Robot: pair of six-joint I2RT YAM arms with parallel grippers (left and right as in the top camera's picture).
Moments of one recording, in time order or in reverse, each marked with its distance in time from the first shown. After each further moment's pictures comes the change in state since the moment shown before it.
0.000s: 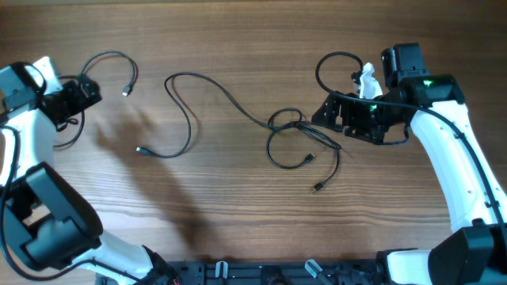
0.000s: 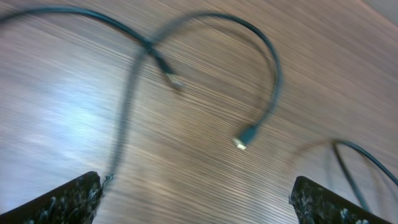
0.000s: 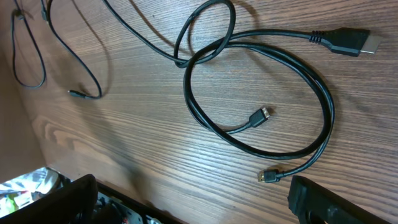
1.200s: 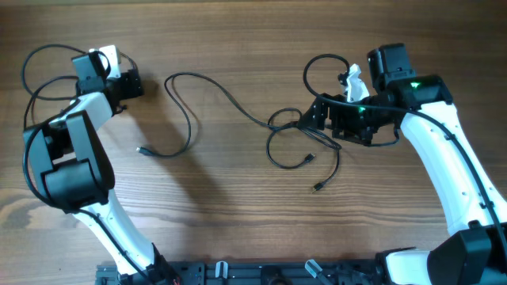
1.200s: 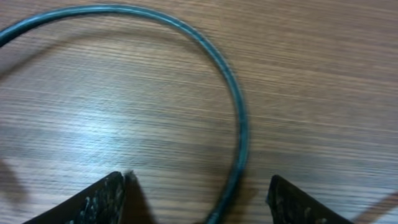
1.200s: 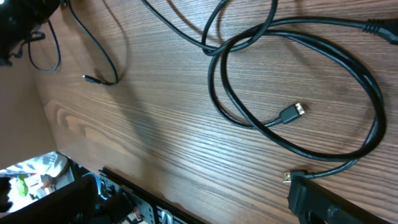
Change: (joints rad) left arm -0.256 0.318 -0.001 0.436 -0.167 0.080; right arm 0.071 0.000 0.000 0.020 -0.042 0.031
